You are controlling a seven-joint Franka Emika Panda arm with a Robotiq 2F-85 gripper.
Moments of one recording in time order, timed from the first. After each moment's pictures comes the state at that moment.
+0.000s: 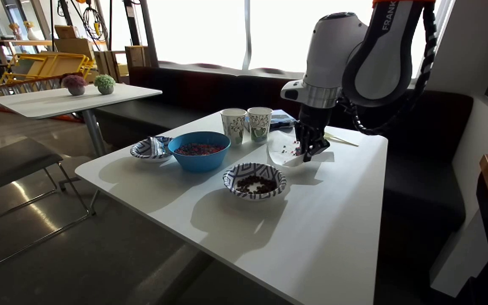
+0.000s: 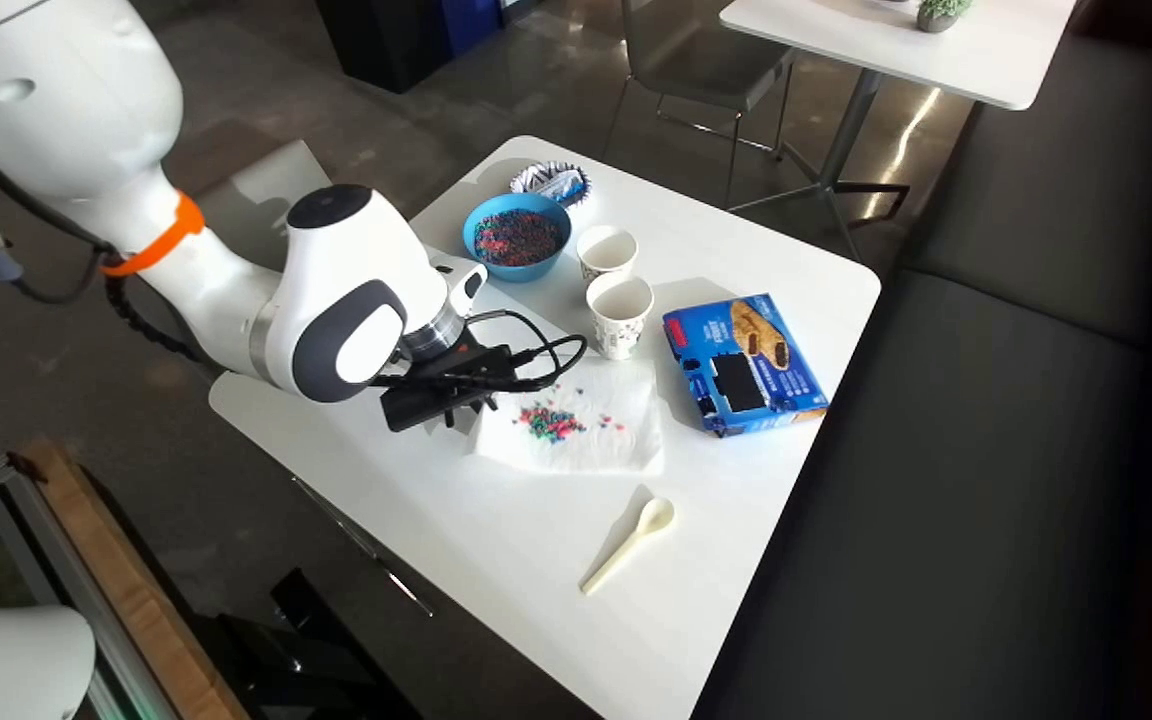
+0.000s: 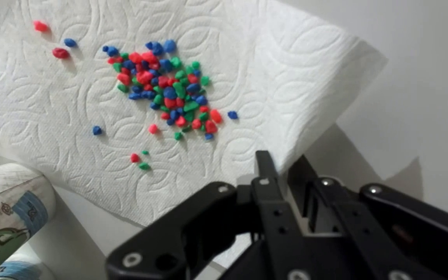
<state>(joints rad) 0.13 0.58 -0.27 -2.44 -0.36 3.17 -0.77</state>
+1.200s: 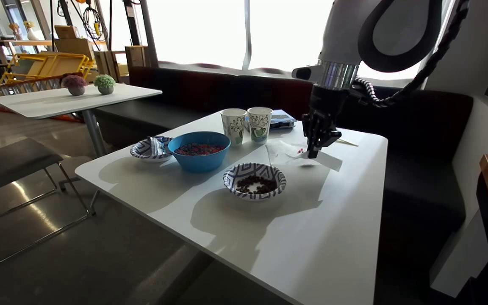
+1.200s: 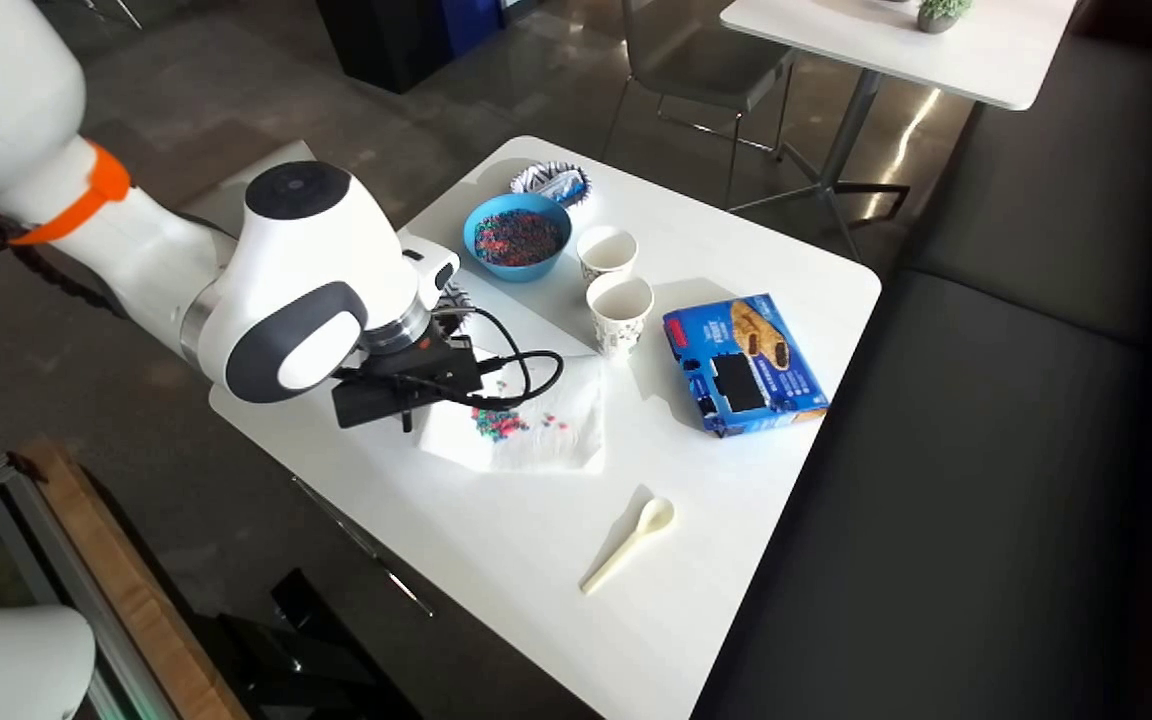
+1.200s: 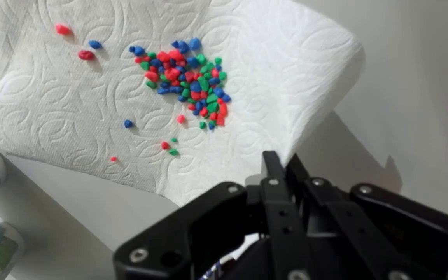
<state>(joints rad) -0.41 0.41 0.24 -2.57 -0.33 3.07 -0.87</state>
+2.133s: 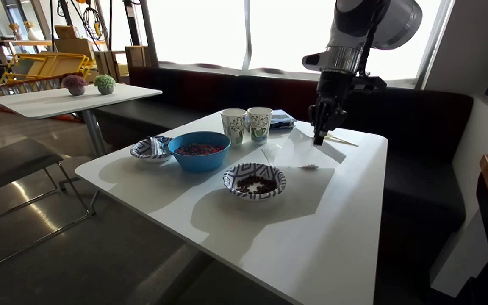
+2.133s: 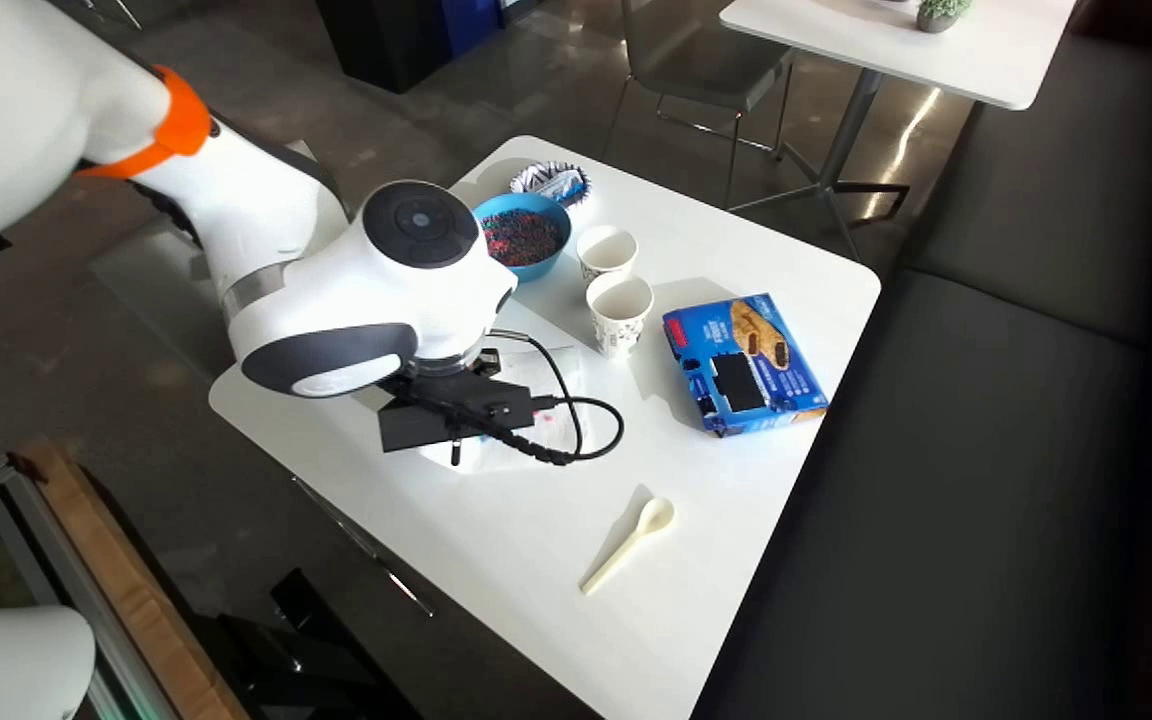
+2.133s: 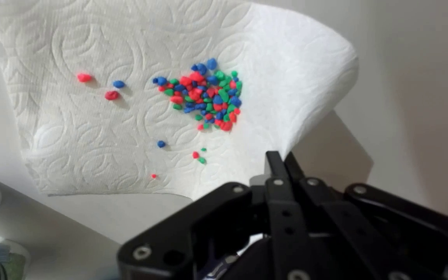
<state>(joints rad) -0.94 0.44 0.65 -2.48 0.07 2.77 -1.36</state>
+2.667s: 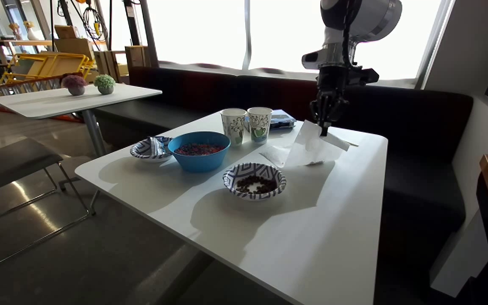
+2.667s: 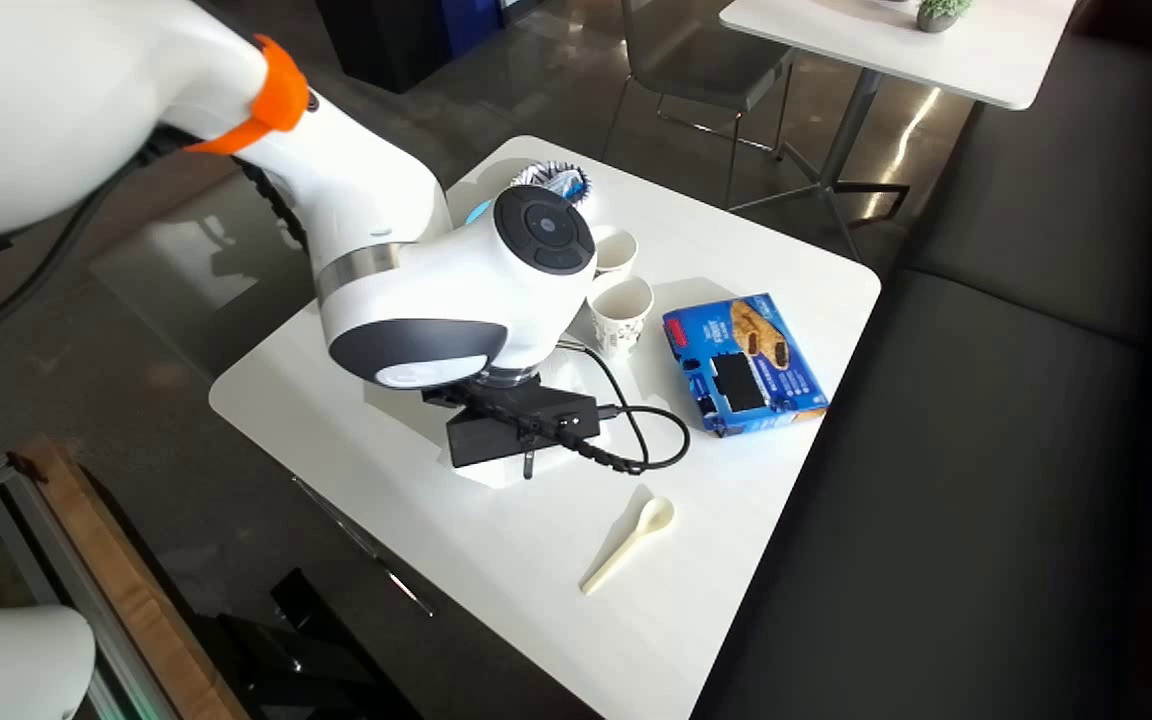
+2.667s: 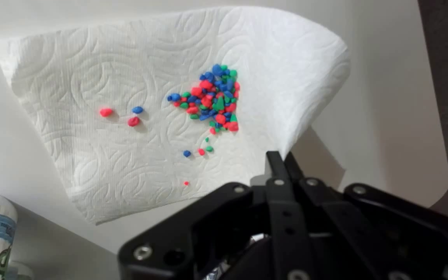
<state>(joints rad) -0.81 0.46 0.46 -2.29 0.15 2.48 -1.54</state>
